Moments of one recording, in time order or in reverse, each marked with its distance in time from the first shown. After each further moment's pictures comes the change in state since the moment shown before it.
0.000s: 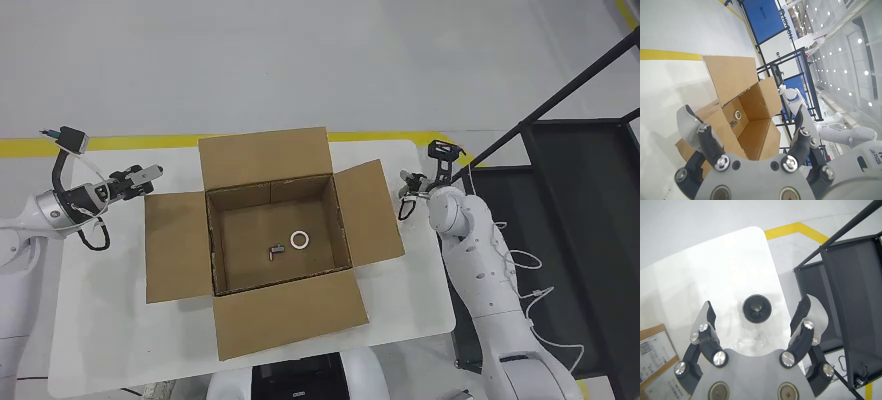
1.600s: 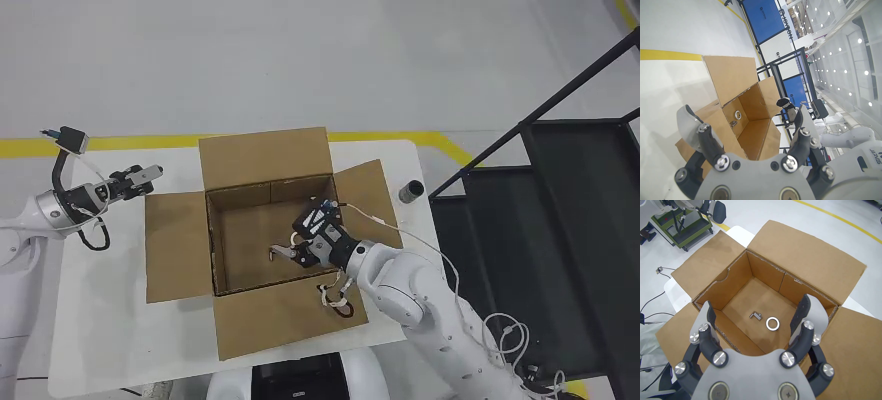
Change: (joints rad) left arm 0.000 0.000 0.000 0.000 0.000 0.000 0.000; right arm -0.268 0.005 -0.407 -0.672 -0.117 -0.468 -0.001
